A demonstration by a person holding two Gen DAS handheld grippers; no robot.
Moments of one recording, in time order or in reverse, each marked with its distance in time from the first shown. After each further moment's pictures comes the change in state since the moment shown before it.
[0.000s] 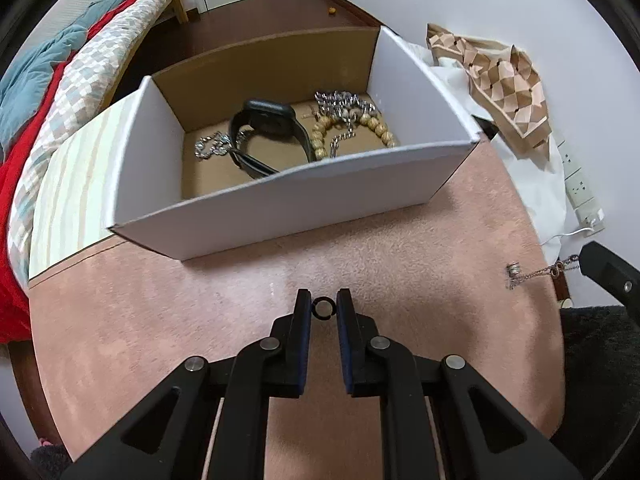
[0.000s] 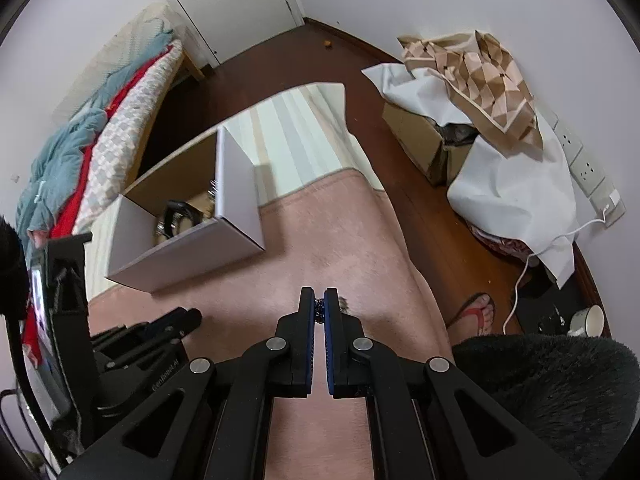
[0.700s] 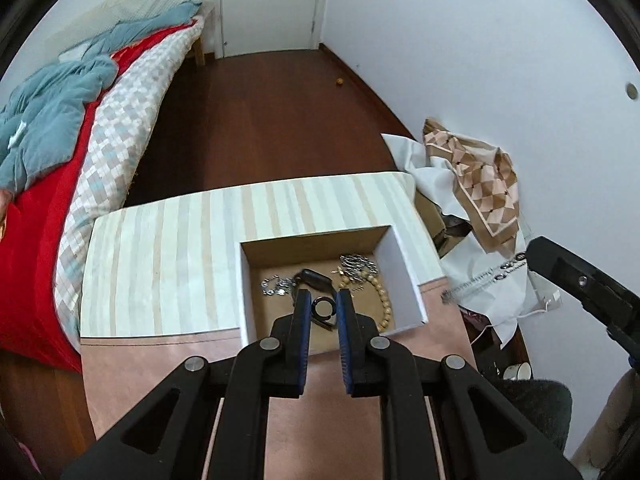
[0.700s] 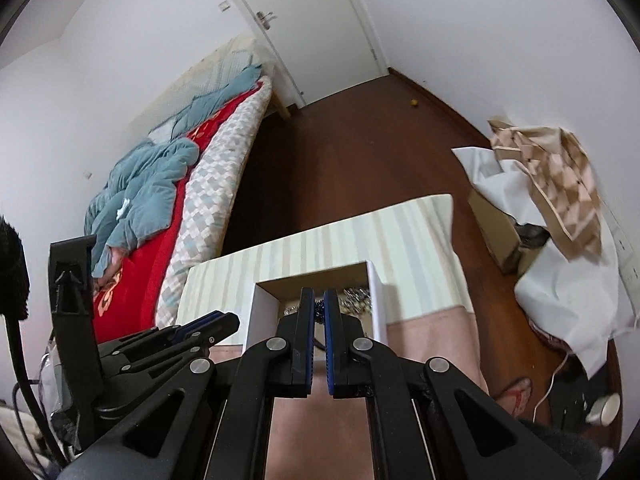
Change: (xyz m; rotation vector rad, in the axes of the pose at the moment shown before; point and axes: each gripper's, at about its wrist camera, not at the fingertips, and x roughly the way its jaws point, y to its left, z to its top) left arm -0.119 0.062 0.080 -0.102 -0.189 -0.077; right arm -0.061 0.102 0.104 -0.157 -0.110 0.233
